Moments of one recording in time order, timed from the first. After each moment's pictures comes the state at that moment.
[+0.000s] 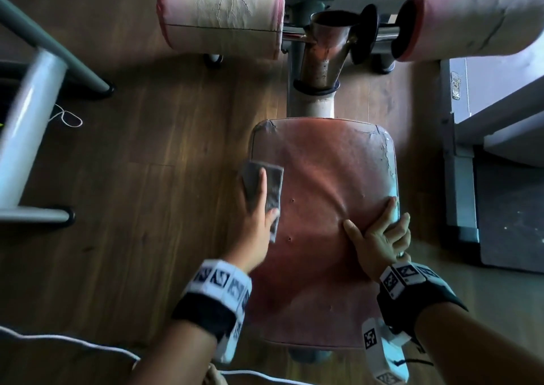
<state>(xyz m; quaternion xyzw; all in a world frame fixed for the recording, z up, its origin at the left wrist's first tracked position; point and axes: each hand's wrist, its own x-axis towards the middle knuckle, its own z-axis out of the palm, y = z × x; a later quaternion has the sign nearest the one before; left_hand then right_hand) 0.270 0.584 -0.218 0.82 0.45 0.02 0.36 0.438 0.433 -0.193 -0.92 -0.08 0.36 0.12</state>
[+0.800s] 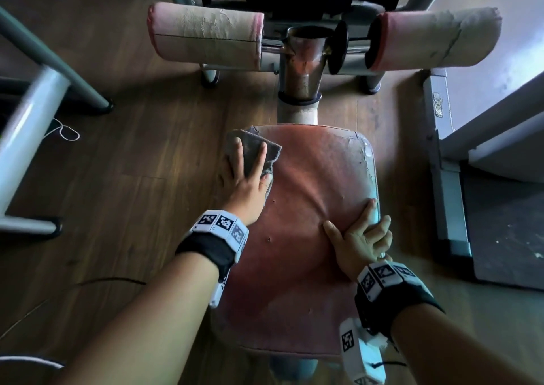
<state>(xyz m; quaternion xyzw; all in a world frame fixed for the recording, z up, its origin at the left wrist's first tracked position) 0.323 0.619 -0.216 0.87 0.44 -0.01 0.25 0.438 0.430 -0.197 -0.93 -0.09 0.33 0.14</state>
